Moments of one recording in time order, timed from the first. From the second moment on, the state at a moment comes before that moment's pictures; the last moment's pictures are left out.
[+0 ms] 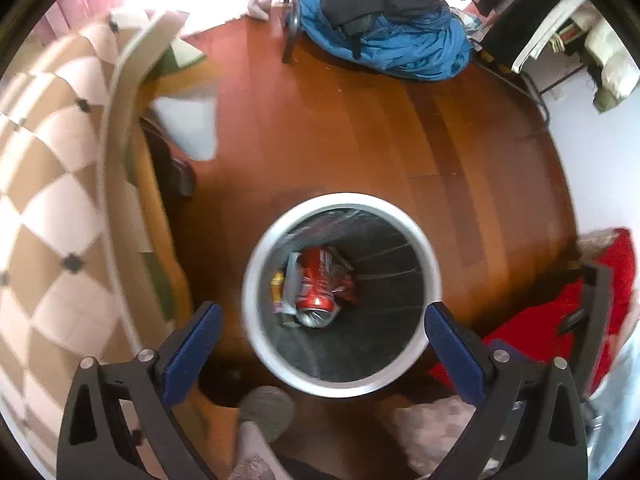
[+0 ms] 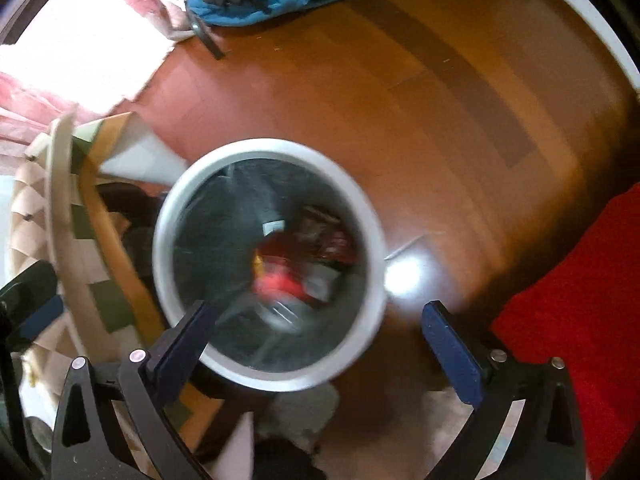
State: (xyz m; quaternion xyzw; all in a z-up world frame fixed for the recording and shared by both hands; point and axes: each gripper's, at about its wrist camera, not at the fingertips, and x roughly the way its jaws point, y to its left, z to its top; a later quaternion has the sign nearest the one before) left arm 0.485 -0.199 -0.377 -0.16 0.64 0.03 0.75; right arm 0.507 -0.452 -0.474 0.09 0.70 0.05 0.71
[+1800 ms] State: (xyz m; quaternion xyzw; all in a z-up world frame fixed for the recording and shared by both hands) left arm 0.222 0.195 -0.335 -0.19 0.55 0.40 0.71; right arm 0.400 0.062 -0.313 -0.26 0.58 0.37 0.68
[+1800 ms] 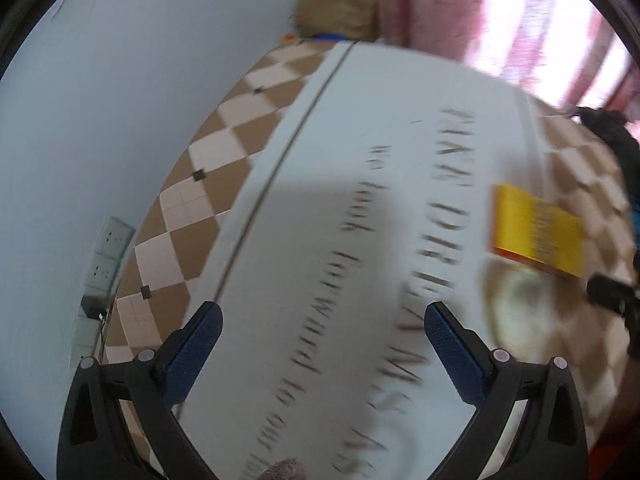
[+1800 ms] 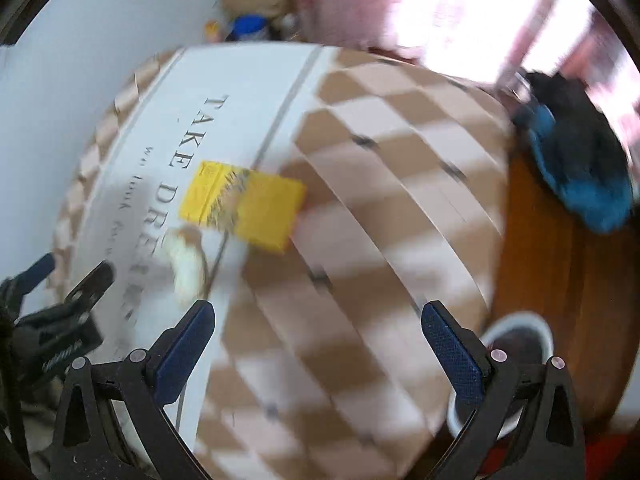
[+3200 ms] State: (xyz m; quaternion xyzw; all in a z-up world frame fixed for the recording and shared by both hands) left arm 0.296 0.134 -0.336 -0.17 0.56 0.19 0.79; right arm 0.472 0.018 -0.366 -0.21 0.61 0.31 0.70
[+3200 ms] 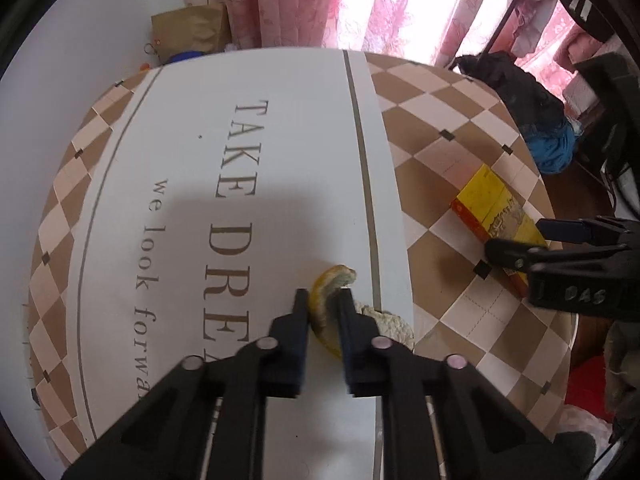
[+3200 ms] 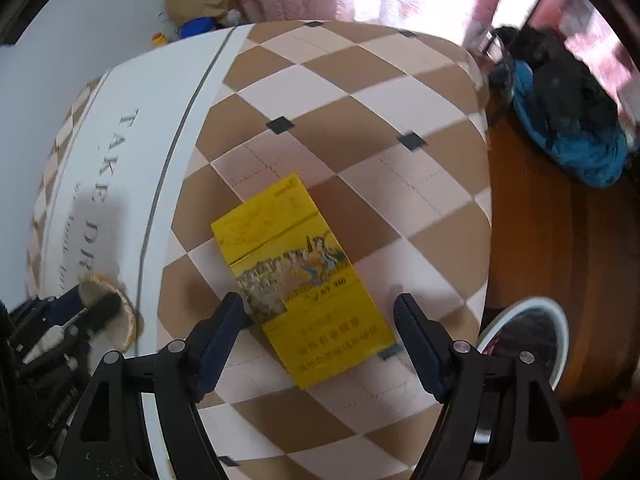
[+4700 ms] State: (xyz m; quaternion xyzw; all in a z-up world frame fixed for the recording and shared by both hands) left arm 0.328 -0.082 -0.126 -0.06 0.40 0.10 0.91; right arm 0.395 -0.288 -0.167 0.09 0.47 0.25 0.84
